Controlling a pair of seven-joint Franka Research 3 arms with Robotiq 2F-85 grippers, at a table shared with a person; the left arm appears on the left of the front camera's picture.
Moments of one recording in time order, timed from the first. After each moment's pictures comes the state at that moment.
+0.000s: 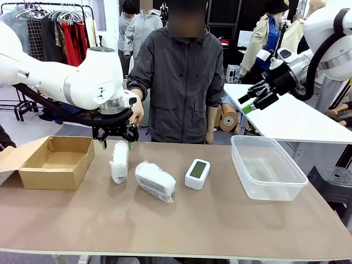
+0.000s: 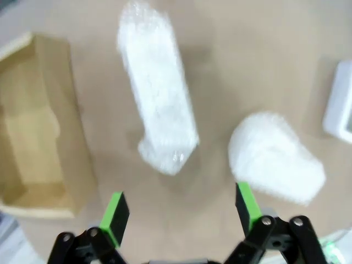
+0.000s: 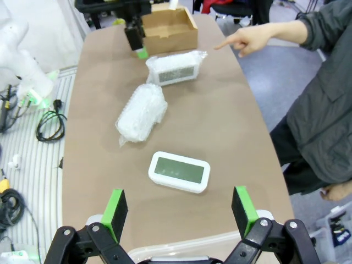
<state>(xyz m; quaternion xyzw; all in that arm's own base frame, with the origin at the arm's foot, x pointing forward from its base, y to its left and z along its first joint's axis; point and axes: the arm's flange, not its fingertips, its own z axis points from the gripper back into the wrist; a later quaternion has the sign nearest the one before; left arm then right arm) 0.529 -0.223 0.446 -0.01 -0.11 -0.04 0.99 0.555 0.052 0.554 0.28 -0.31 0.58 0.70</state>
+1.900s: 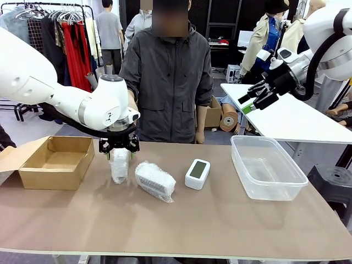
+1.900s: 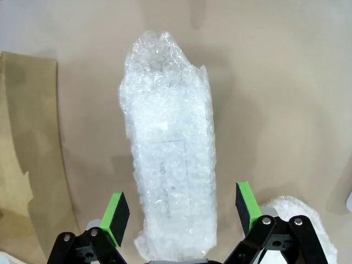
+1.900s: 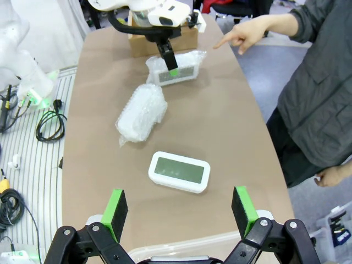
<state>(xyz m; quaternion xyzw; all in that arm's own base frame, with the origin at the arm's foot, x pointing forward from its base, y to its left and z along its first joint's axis) 0.588 -0.221 0.358 0.00 -0.10 0.04 0.99 0.555 0.052 0.554 0.28 -0.31 0.58 0.70</state>
